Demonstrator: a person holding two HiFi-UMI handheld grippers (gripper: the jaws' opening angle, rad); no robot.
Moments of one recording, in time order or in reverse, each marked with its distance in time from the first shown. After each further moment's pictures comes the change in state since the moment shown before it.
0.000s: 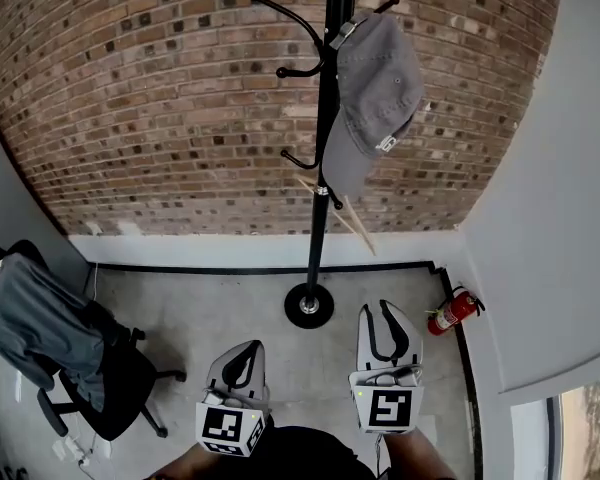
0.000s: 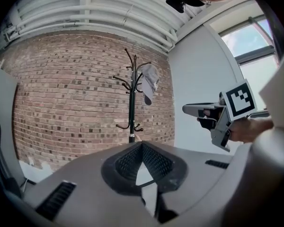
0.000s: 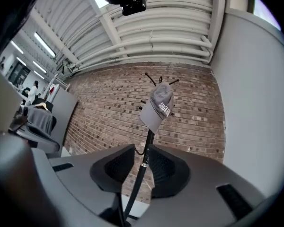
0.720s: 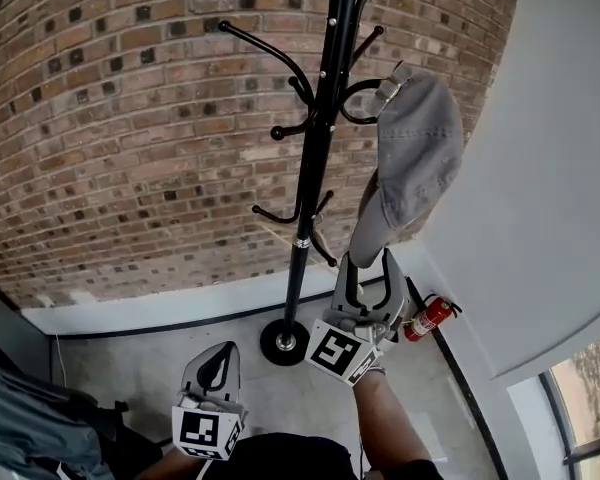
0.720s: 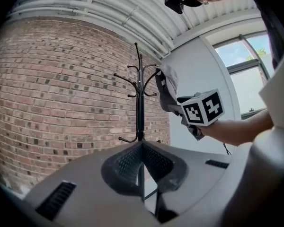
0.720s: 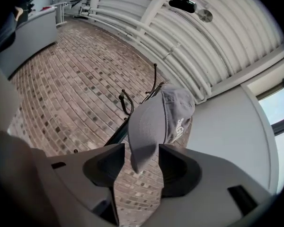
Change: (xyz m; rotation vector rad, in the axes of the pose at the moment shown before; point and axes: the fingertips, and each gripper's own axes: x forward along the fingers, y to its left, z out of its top) left arm 0.129 0.164 0.061 0.056 -0.075 -0.224; right arm 0.219 -0.031 0.039 -0.456 0.065 -0.619
